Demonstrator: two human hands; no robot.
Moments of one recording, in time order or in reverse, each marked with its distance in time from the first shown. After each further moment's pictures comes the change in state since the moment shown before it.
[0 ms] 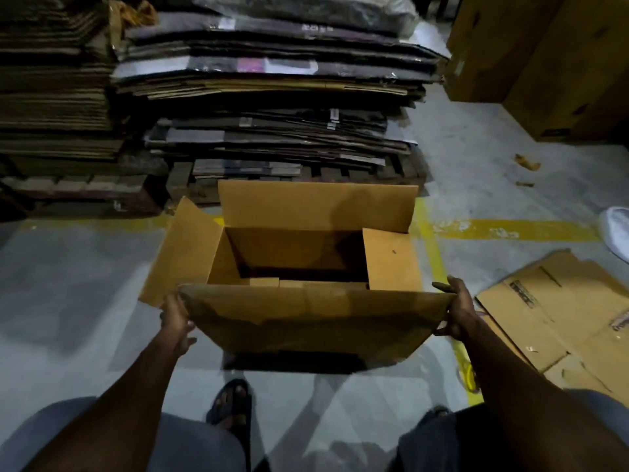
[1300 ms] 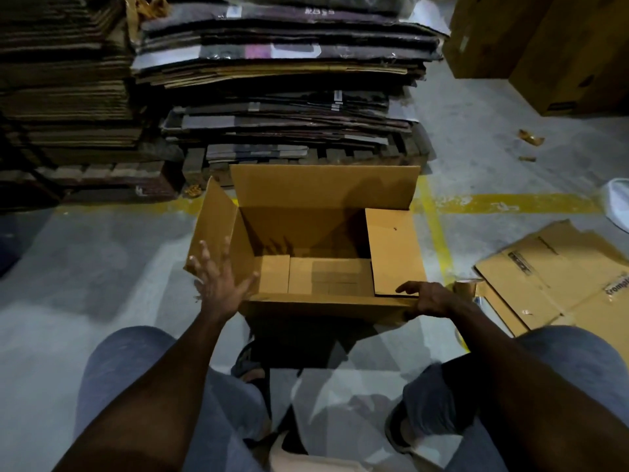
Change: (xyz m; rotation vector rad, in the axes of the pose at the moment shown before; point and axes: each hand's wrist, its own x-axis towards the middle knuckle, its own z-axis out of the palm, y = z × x) left_hand -0.075 -0.022 0.002 1.157 0.083 0.897; right_hand -0.056 0.034 0.001 -1.459 -0.388 -0.419
